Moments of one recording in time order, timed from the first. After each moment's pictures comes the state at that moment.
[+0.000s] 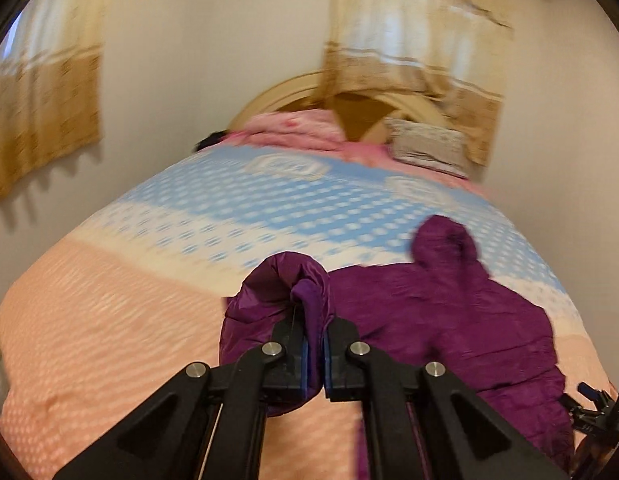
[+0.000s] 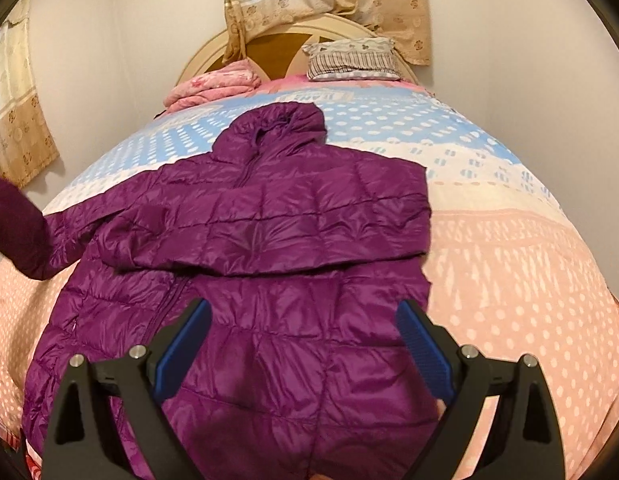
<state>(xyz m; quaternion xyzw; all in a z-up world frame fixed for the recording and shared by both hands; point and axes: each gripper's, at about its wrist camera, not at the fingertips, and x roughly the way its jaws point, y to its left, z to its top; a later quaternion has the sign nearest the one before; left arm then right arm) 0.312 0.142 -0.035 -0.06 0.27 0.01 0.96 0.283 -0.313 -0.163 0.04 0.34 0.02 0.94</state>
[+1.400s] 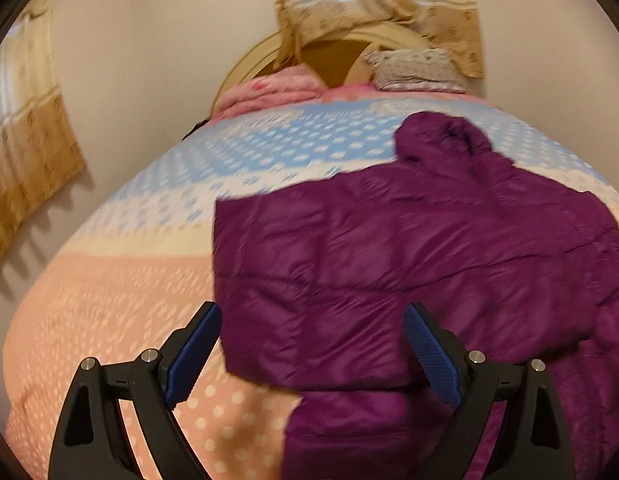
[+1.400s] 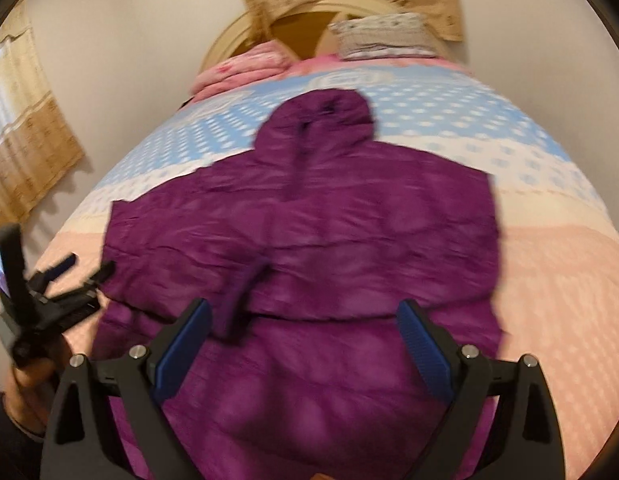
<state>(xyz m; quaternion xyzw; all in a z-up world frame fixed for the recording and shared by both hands) 0.366 0.047 -0.171 0.06 0.34 0.06 0.94 0.355 -0.262 -0.148 0.08 0.40 0.11 0.91</state>
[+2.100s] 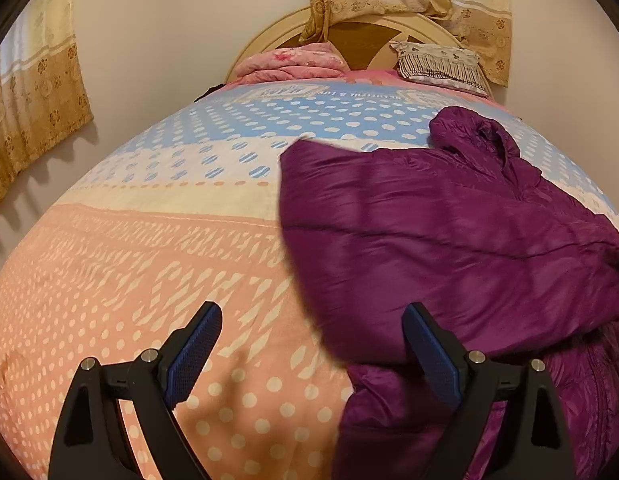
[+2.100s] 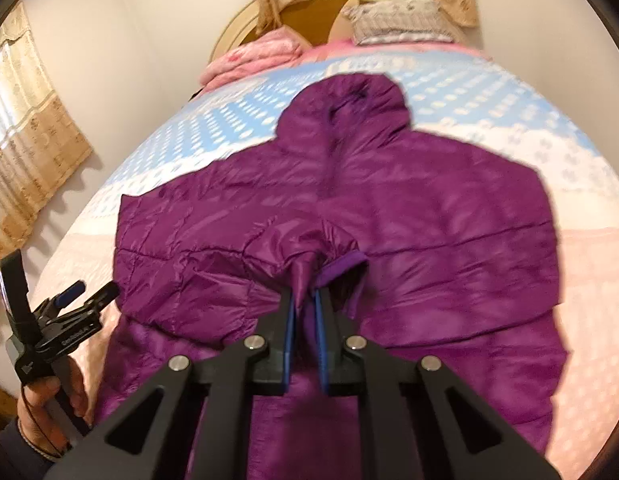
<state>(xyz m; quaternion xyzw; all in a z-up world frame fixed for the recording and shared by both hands) 0.366 0.092 -0.183 -0.01 0.37 0.06 0.93 0.367 -0.257 -0.151 0.08 0.40 0.09 0.91</state>
